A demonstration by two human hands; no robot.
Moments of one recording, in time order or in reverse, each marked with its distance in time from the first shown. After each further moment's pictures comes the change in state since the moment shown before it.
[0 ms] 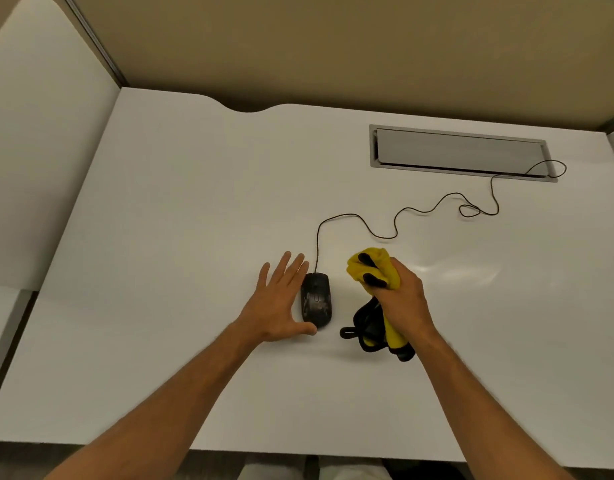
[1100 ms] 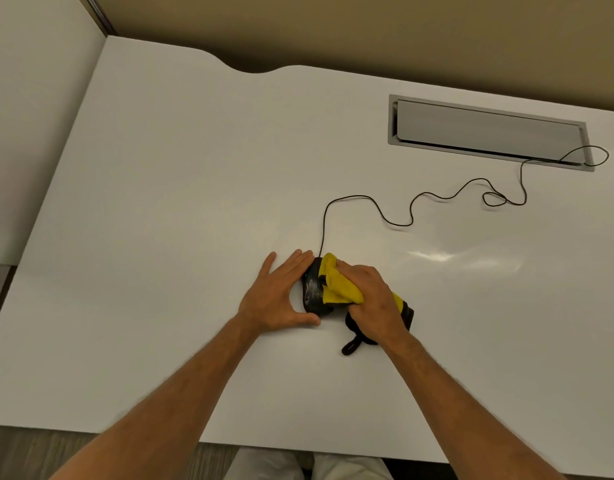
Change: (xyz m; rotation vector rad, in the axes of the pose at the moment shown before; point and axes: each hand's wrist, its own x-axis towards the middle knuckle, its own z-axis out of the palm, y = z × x) left_hand 0.007 -0.014 0.035 -0.261 0.102 0.030; right_hand 0.017 0.079 0.056 -0.443 -0.222 -0.318
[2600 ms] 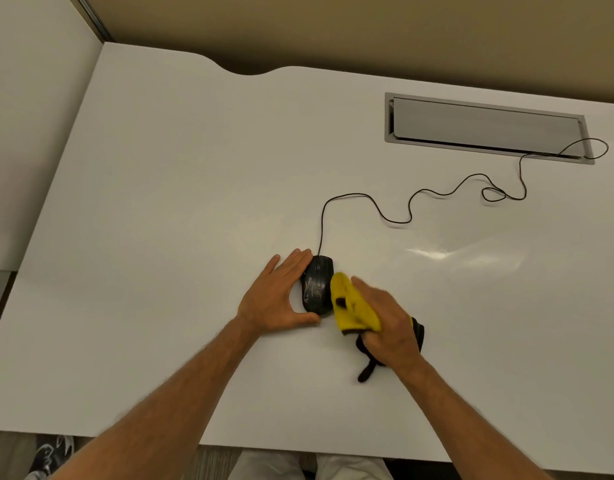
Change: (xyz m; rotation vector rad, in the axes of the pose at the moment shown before) left_hand 0.000 0.001 0.002 0.011 0.020 -0.009; right_hand -0.045 0.012 -0.005 -0.036 0.184 -0.208
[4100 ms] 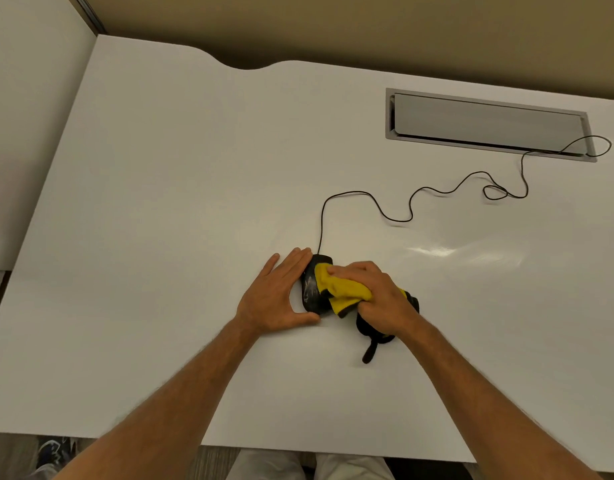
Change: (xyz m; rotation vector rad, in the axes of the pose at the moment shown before) left_hand 0.000 -0.001 0.001 0.016 0.000 0.010; right_hand 0.059 -0.002 -0.012 0.157 -0.397 0.197
